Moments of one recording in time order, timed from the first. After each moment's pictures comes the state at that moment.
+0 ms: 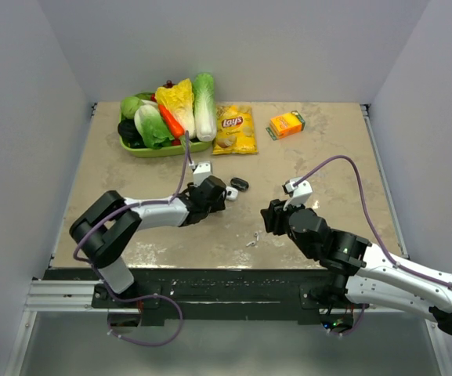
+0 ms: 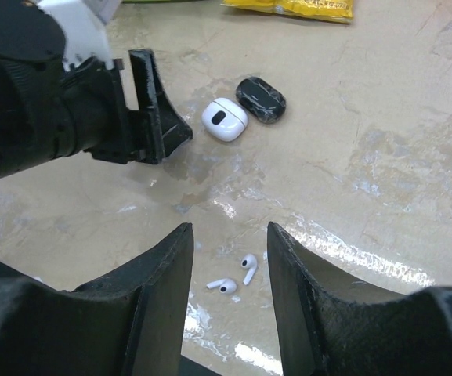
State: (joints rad) left arm -0.79 1.71 0.85 0.01 -0.47 -0.79; right arm 1.09 0.74 0.63 -0.31 0.61 0.48
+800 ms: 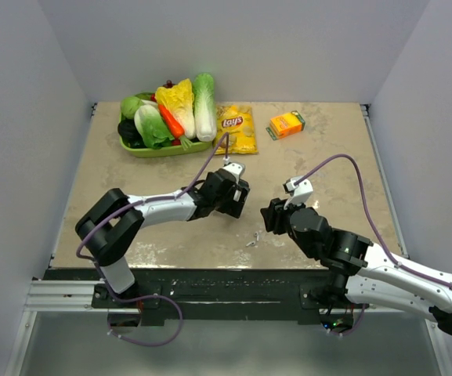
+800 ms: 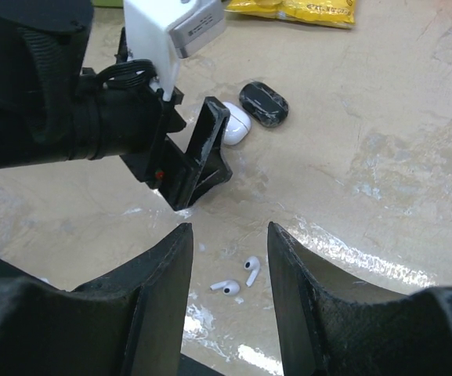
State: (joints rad) left arm -0.83 1.70 0.96 -0.05 -0.20 -0.31; right arm 1.09 0.74 0.65 -0.32 0.61 0.48
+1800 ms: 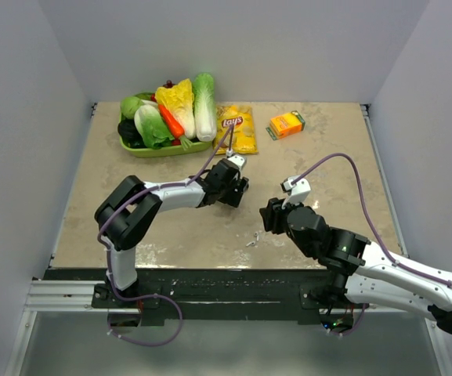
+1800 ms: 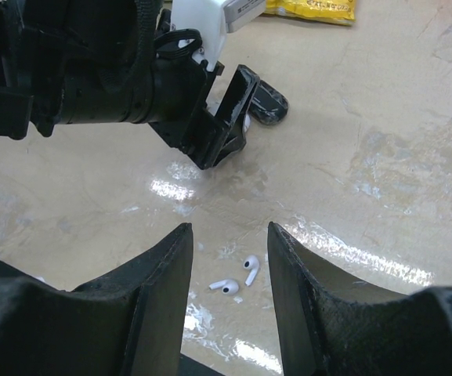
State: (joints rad) left arm -0.76 1.90 1.12 -0.07 -0.17 -0.25; right arm 1.09 0.77 0.66 -0.33 0.61 0.48
